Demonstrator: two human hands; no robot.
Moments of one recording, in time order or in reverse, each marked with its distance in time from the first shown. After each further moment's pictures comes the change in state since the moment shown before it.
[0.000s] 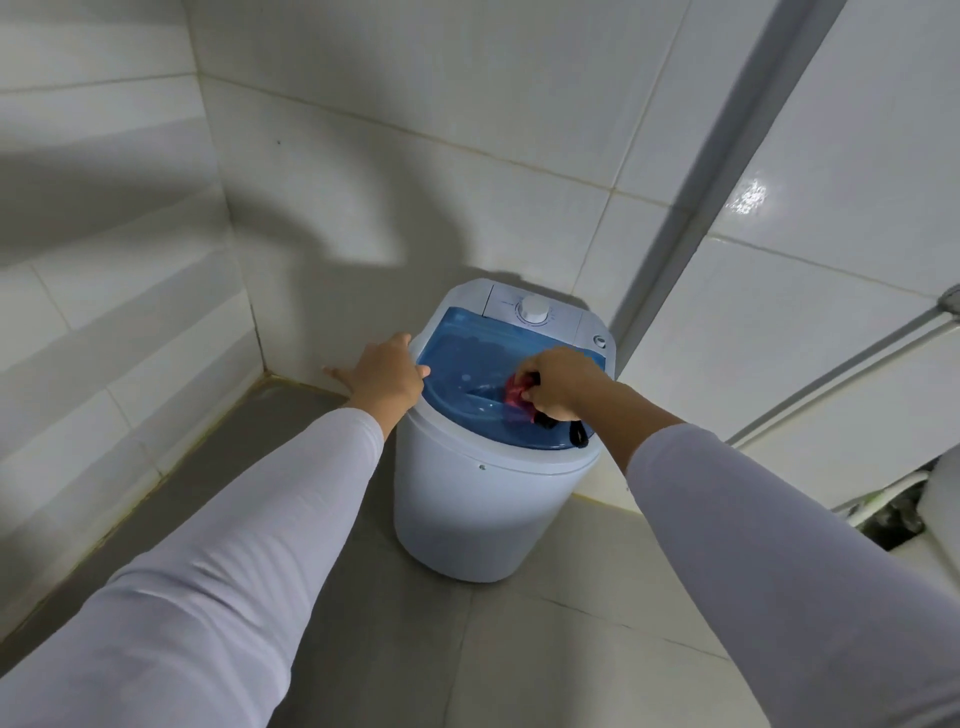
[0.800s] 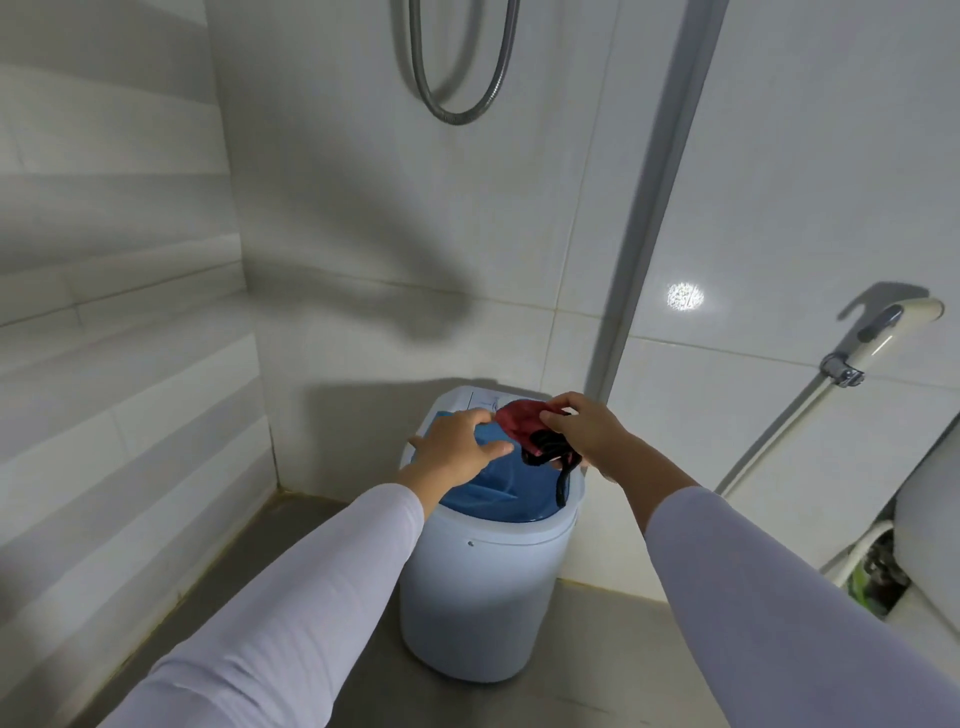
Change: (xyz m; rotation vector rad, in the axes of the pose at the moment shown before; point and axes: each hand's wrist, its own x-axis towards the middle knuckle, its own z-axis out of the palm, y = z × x) left_hand -0.078 0.087 -0.045 -0.180 -0.098 0.357; right_hand -0.081 0.025 -0.058 1.089 0.223 0.218
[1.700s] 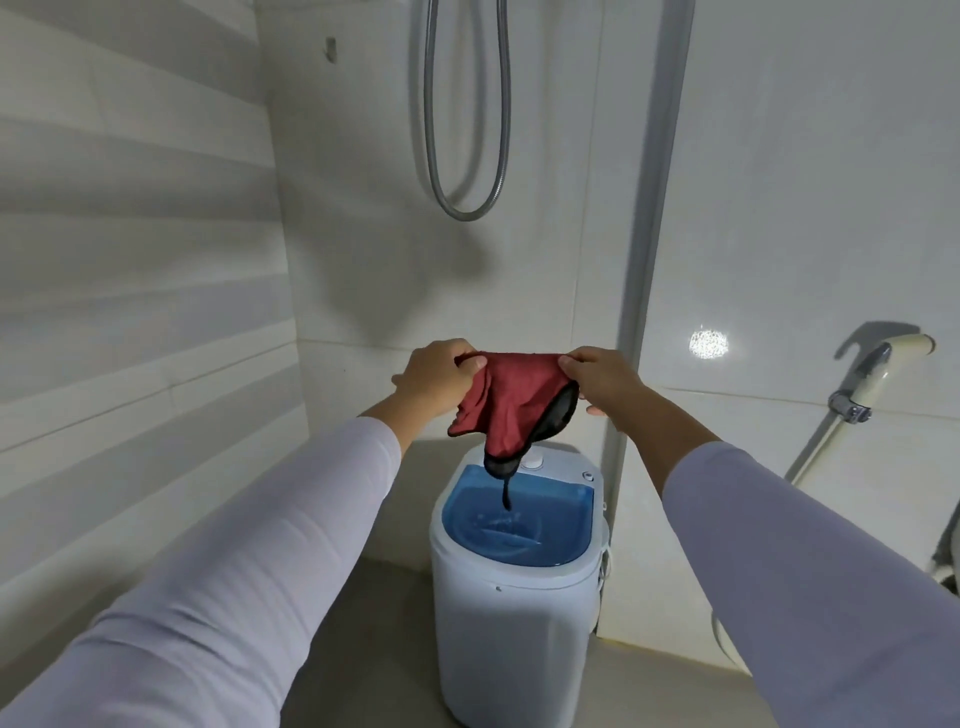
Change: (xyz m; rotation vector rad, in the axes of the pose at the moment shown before) left_hand -0.013 0.078 -0.136 0.074 0.327 0.115; right_hand -0.024 -0.091 -0.043 0.006 0.167 -0.277
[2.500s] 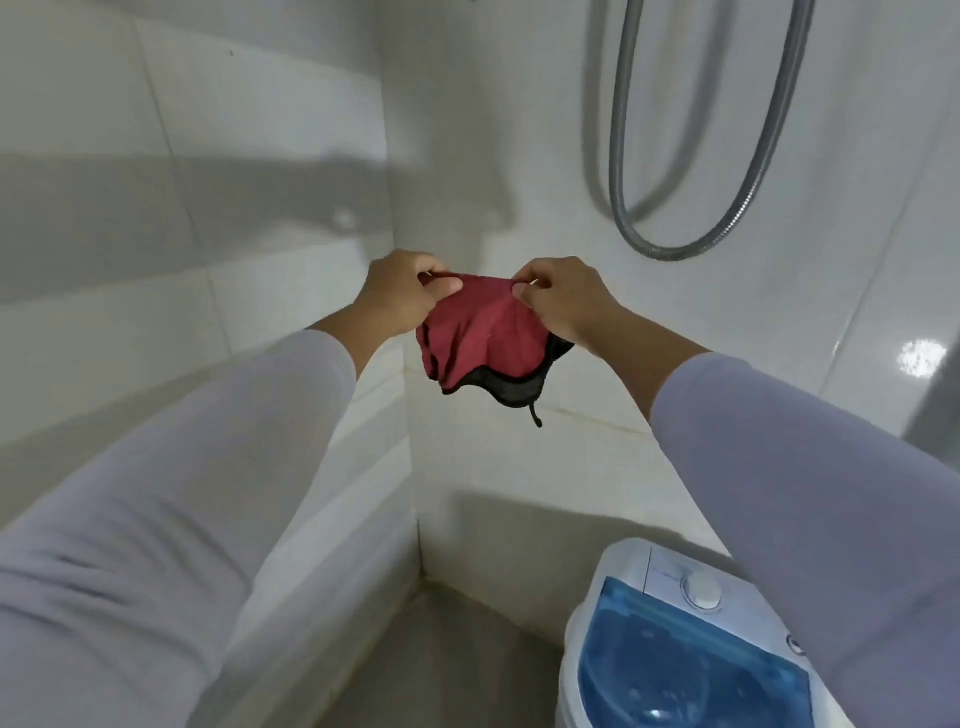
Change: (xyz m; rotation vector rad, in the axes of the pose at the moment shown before) left_hand 0.214 -0.119 -0.184 0.075 0.149 -0.125; right_hand 0.221 -0.200 0.178 -0.189 -0.246 -0.447
